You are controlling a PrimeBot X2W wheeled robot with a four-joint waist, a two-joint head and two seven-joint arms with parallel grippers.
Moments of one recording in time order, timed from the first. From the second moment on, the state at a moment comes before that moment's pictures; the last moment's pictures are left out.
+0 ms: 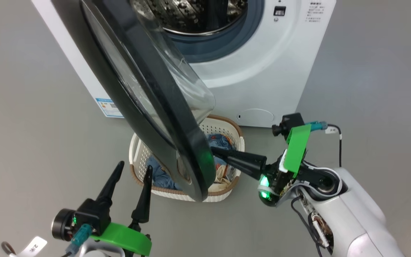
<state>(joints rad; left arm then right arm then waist) -0.19 0.03 -0.24 0.25 -0.18 -0.09 -0.25 -0.63 -0.08 0.36 0.56 1.81 0.13 0.84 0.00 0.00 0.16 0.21</state>
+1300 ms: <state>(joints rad) -0.13 0.03 -0.17 0.26 -0.16 -0.10 -0.25 -0.22 -0.16 0.07 0.13 1.57 0.13 0.32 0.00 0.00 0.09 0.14</state>
